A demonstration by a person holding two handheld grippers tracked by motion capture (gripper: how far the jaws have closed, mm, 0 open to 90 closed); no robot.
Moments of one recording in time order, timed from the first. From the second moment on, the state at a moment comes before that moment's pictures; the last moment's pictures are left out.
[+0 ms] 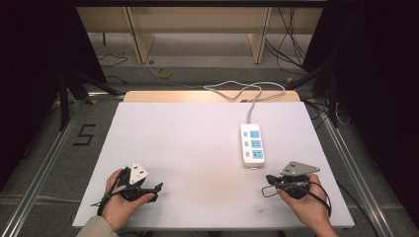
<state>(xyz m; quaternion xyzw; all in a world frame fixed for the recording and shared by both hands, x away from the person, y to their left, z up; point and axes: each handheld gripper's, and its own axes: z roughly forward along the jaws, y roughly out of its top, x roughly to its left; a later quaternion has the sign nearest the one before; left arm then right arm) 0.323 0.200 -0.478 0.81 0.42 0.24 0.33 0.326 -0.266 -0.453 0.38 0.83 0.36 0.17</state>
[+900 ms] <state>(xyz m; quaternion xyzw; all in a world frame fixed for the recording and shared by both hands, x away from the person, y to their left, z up) 0.323 0.199 -0.478 0.81 0.42 0.24 0.33 0.338 -0.261 -0.443 0.39 0.83 0.36 0.17</state>
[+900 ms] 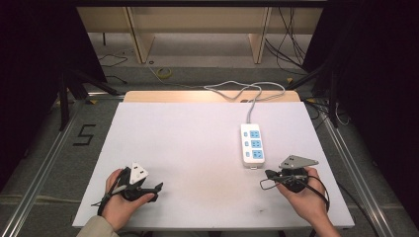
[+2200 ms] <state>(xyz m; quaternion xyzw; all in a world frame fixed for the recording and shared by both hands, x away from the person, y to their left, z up) 0.323 0.199 -0.477 0.81 0.42 0.24 0.33 0.361 -0.249 -0.432 0.39 0.83 0.35 0.18</state>
